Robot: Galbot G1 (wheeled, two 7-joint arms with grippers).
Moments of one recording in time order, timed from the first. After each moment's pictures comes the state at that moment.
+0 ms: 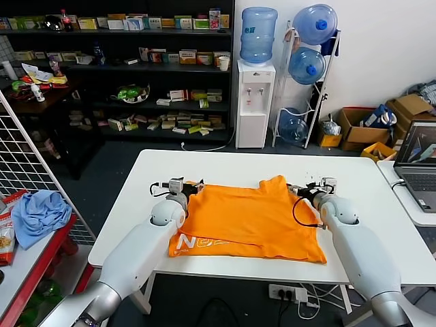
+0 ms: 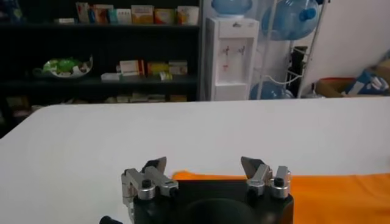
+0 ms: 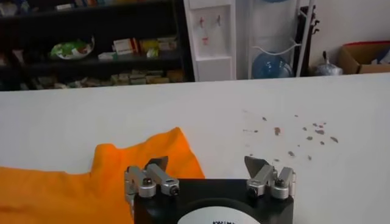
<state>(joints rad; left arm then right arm) 0.47 -1.32 0.13 -0.99 -0.63 0.26 -0.22 -0.51 1.17 0.23 0.91 0.55 -0.42 -0.14</state>
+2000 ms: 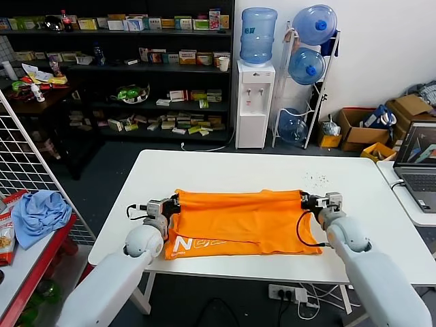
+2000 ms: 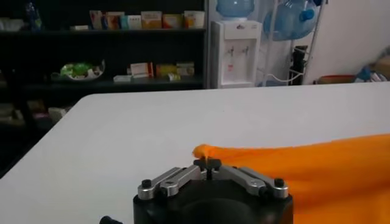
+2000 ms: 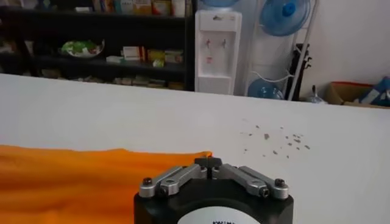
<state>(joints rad) 0.75 -1.08 0.07 -1.41 -0.67 0.27 -0.28 -0.90 0.95 0.25 1.52 0.63 -0.48 0.08</state>
